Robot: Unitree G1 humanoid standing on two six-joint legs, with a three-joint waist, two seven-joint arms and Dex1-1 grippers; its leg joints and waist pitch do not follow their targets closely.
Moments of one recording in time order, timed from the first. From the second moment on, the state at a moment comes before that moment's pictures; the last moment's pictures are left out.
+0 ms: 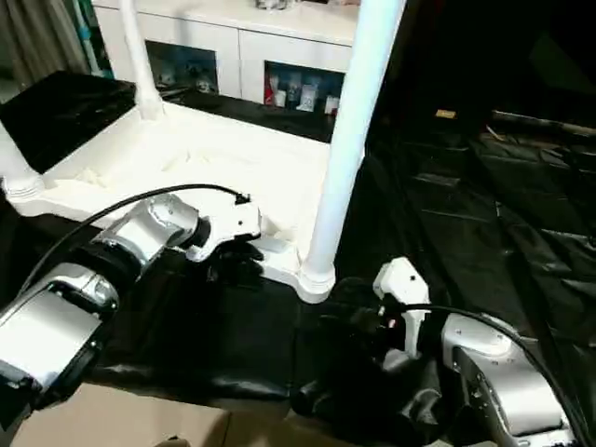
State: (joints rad) left arm -1.02 0.26 -0.46 1.14 0.22 -0.03 -1.18; right arm -0.03 -0.55 0.08 -0.10 0.30 0.32 0.89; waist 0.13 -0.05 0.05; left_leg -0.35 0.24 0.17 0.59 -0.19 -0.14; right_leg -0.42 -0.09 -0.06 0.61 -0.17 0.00
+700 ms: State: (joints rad) left arm -0.57 0.30 -0.32 0.40 0.08 0.38 -1.11; right arm -0.06 -0.47 0.04 -0.05 0.30 0.35 0.77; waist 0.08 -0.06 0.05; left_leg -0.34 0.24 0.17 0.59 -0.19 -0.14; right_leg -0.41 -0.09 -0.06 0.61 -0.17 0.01
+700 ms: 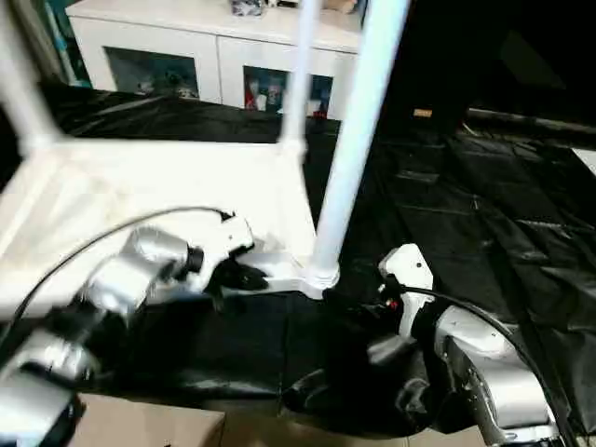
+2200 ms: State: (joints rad) left arm -0.58 0.35 -0.40 0.36 0.08 0.39 -1.15; right arm -0.25 -0.42 0.15 0.26 0.19 0.16 0.84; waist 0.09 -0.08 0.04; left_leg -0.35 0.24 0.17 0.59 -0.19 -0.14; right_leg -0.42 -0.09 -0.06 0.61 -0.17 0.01
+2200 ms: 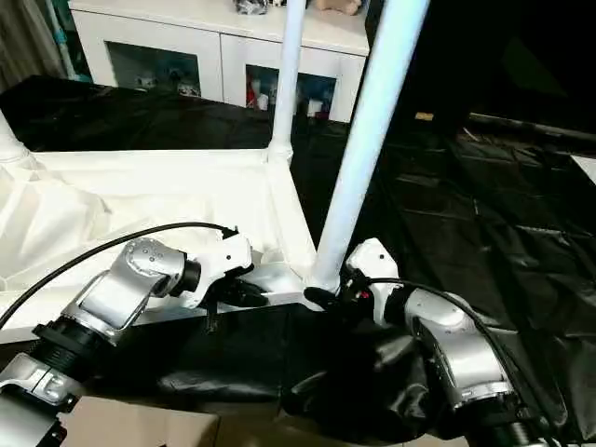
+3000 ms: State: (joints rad) left arm -0.58 0.33 -0.37 0.39 0.09 0.39 -1.08; right arm -0.27 -0.27 0.10 0.42 0.20 0.07 0.71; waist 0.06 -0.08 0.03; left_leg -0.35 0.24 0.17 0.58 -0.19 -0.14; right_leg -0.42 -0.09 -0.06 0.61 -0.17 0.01
